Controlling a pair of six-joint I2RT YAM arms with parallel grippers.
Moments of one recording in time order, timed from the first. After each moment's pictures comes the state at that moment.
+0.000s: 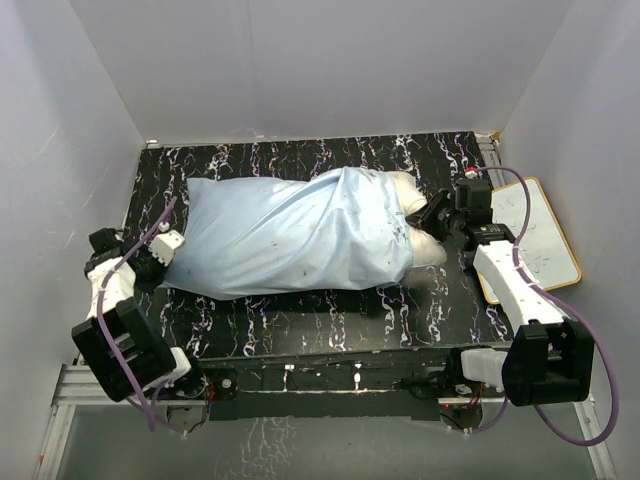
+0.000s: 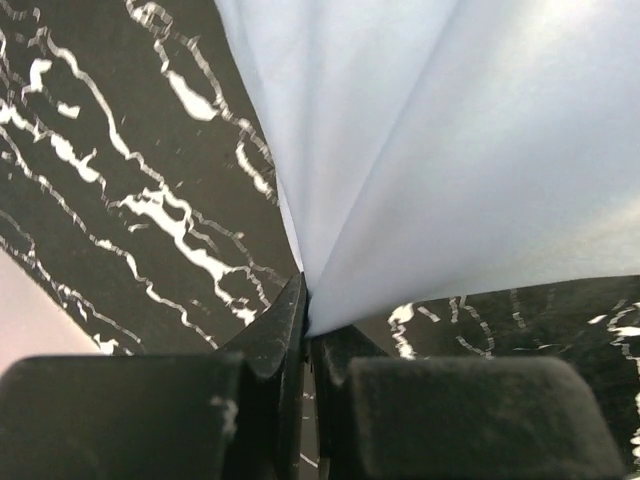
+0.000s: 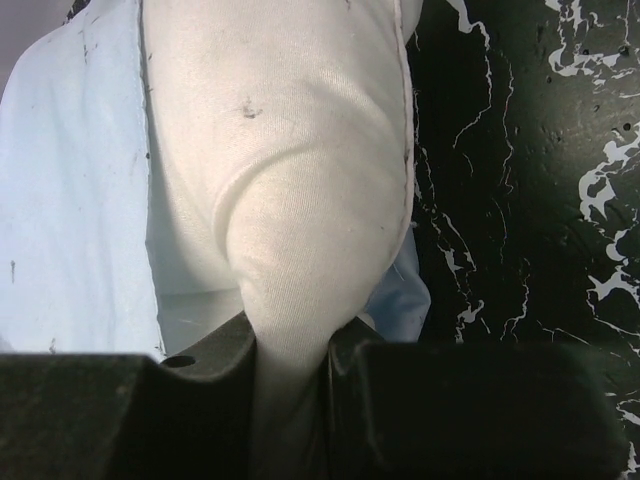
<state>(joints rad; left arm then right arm) 0.54 1.27 0.76 -0.69 0.40 1.19 0.05 1.22 0.89 -0.32 -0.26 0.72</state>
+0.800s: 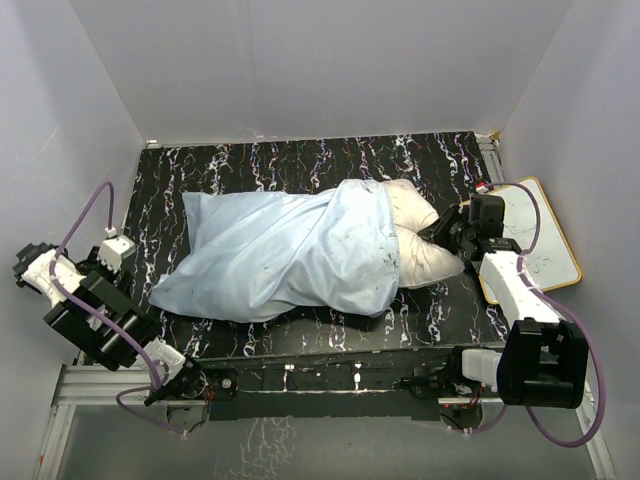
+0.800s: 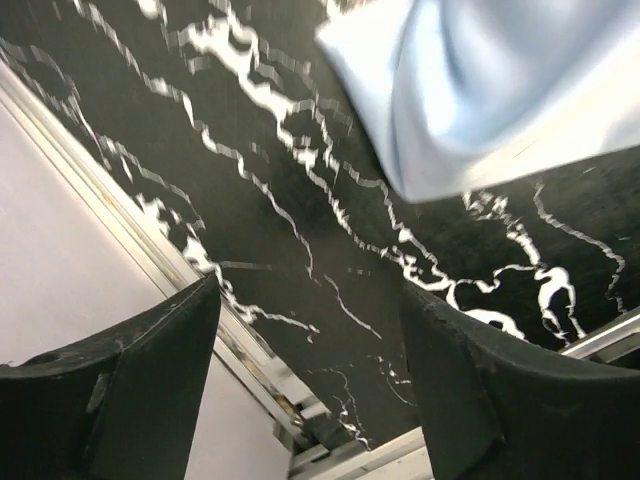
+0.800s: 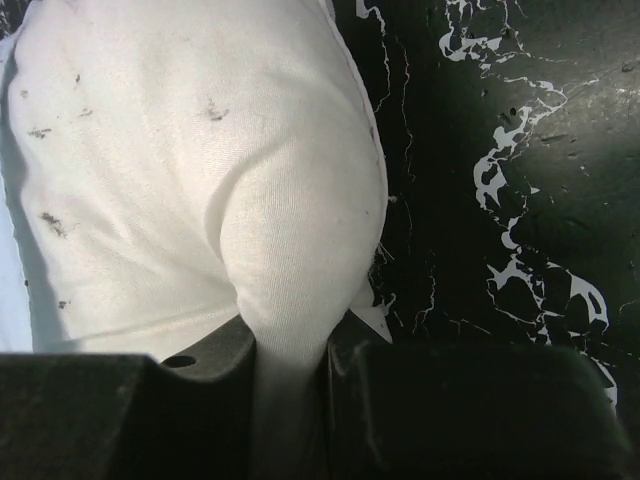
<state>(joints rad) 0.97 1.51 1.06 -1.05 0.54 1.58 -0.07 1.20 0.77 -0.29 -0.35 0.63</state>
